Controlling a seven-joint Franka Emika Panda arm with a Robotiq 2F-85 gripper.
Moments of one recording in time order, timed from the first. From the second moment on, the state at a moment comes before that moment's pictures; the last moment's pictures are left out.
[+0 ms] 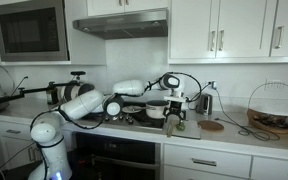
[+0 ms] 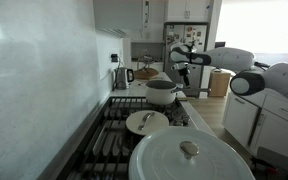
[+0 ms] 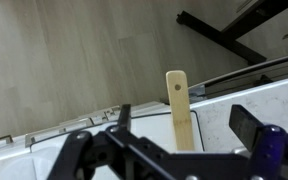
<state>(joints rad) -0.23 1.10 -0.09 -0.37 -0.19 1.19 -0.84</state>
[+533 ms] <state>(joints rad) -0.23 1.05 -0.09 -0.37 -0.19 1.21 -0.77</state>
